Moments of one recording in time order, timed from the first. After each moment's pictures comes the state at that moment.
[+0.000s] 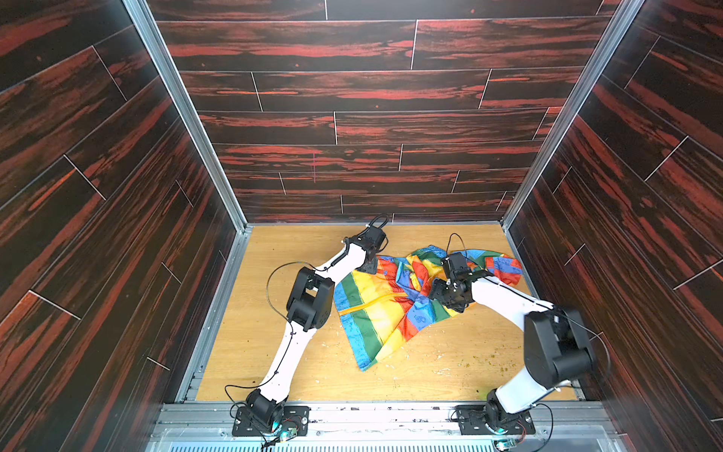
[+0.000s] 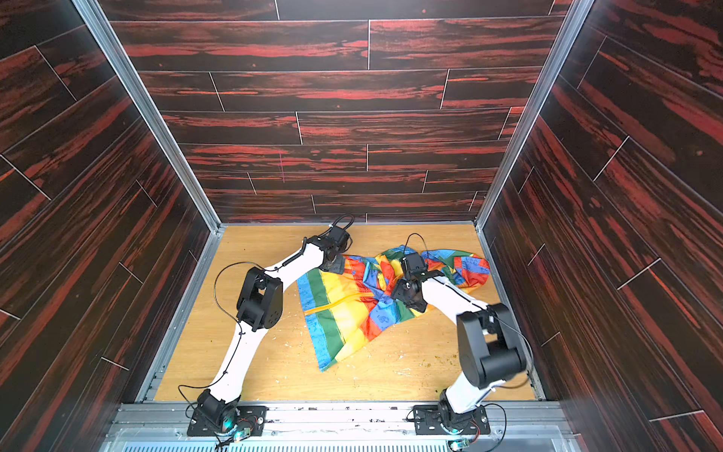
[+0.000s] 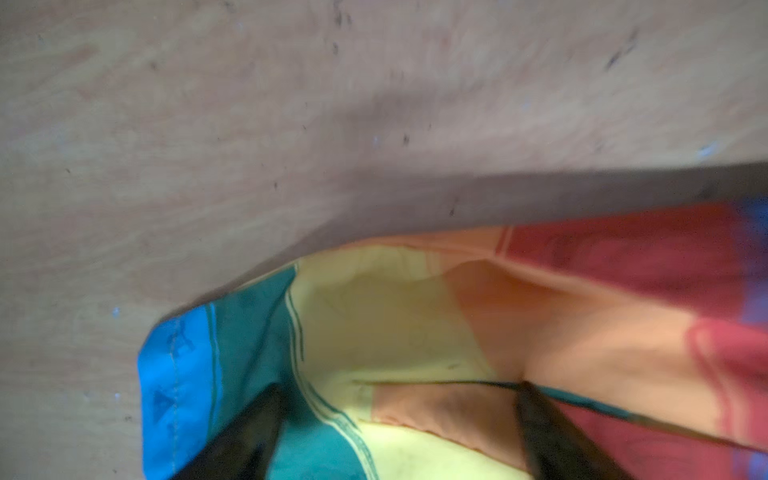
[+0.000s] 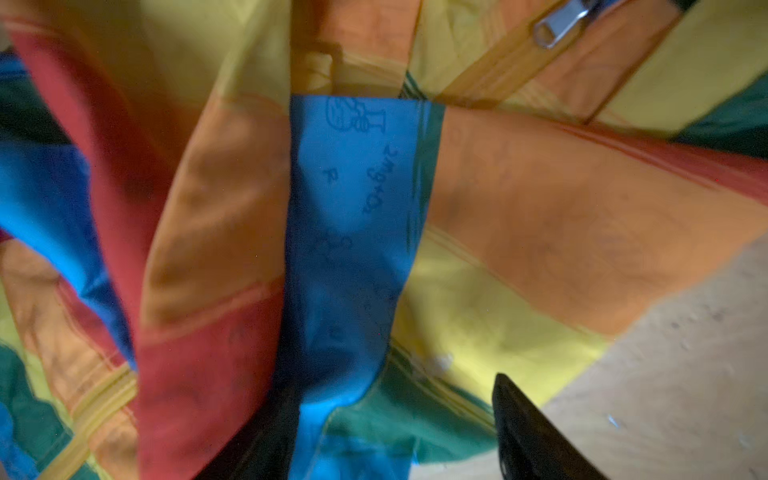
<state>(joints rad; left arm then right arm) -0.52 2.49 2.16 -0.87 -0.34 -0.32 0.32 1.67 1.04 -0.58 0.02 0.69</state>
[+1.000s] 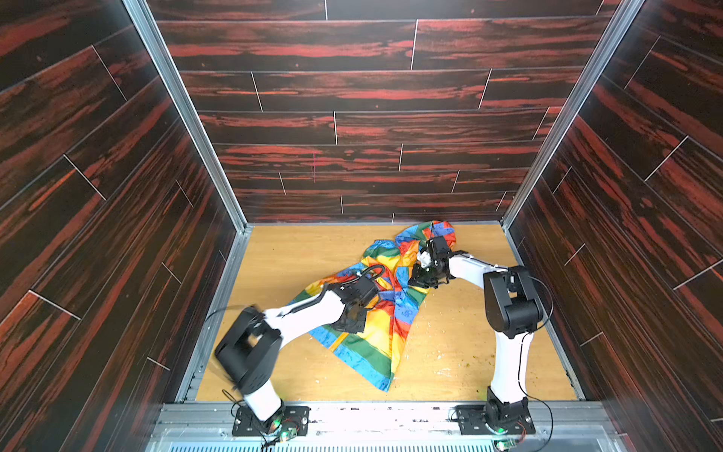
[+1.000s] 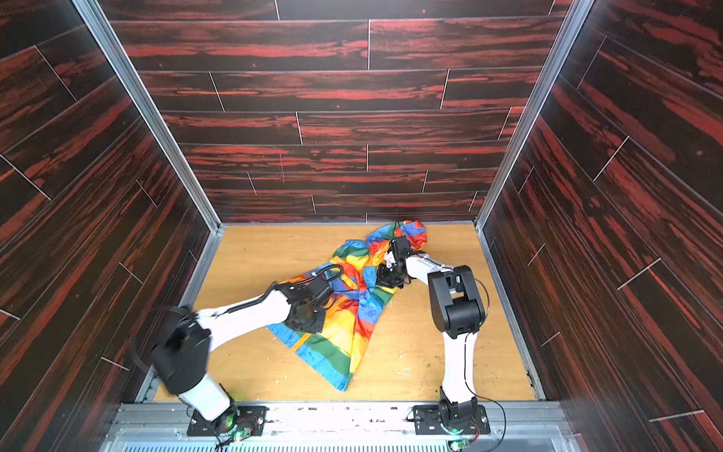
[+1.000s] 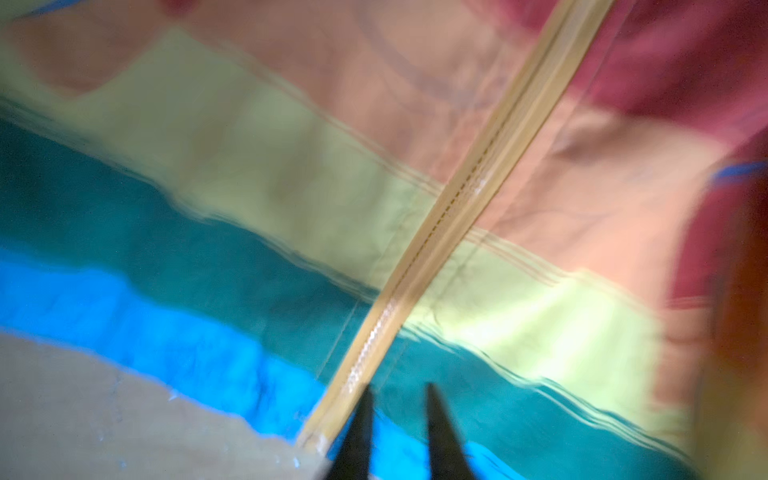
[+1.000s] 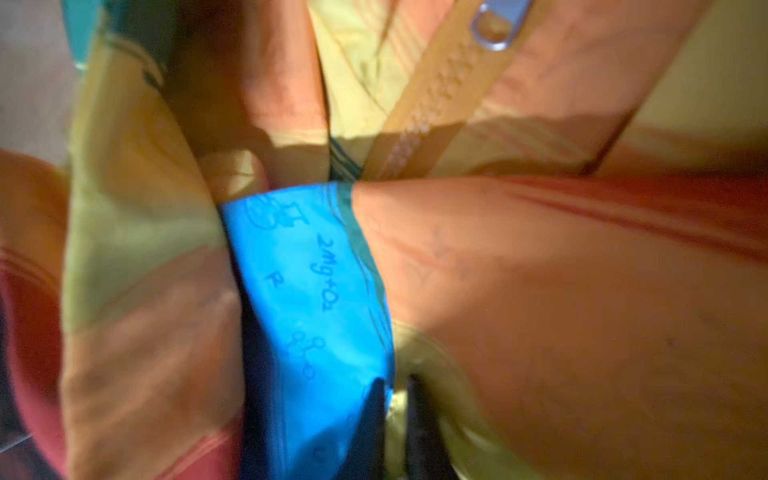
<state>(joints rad) -0.73 1.60 1.12 -0.83 -0.14 -0.60 0.30 2.09 1.42 -0.51 -0.37 0.44</state>
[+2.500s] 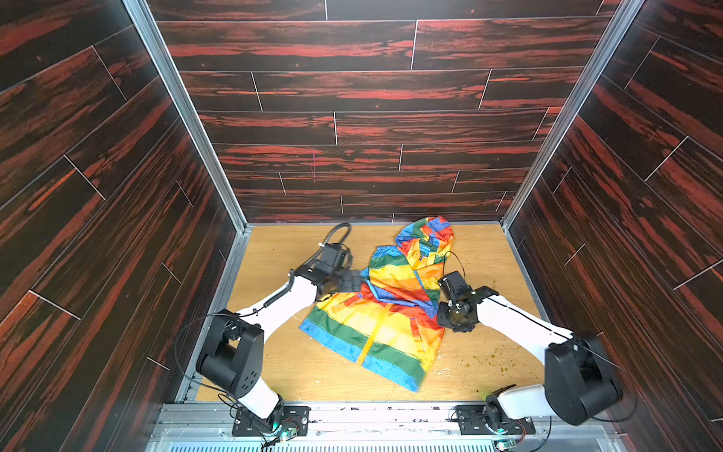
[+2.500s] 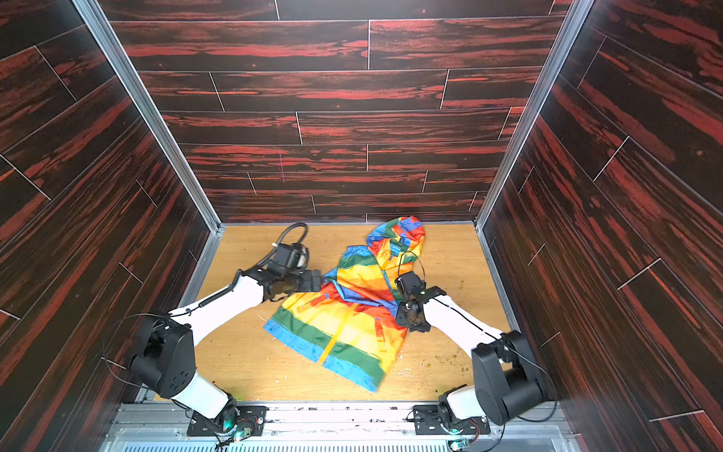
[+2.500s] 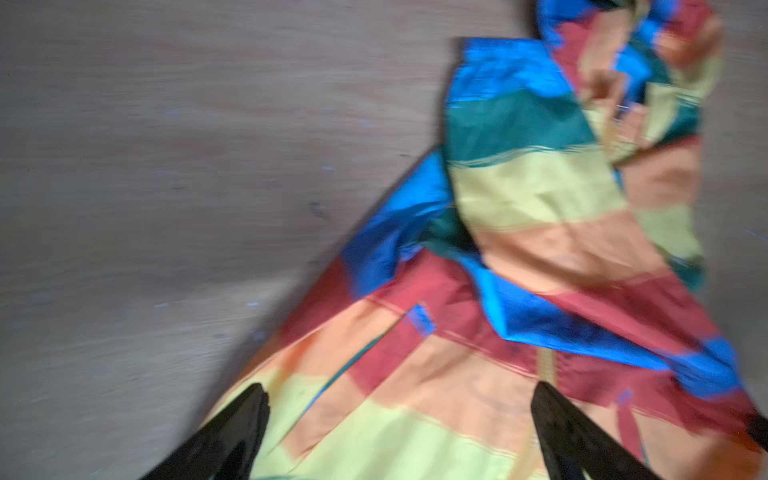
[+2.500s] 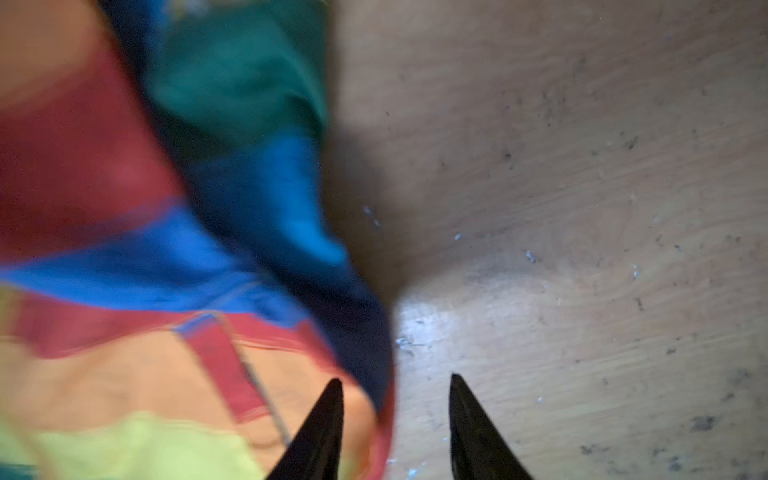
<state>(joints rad) -0.49 1.61 1.14 -0.40 0.02 -0.44 0.45 1.41 0.89 -0.76 0.11 0.64</state>
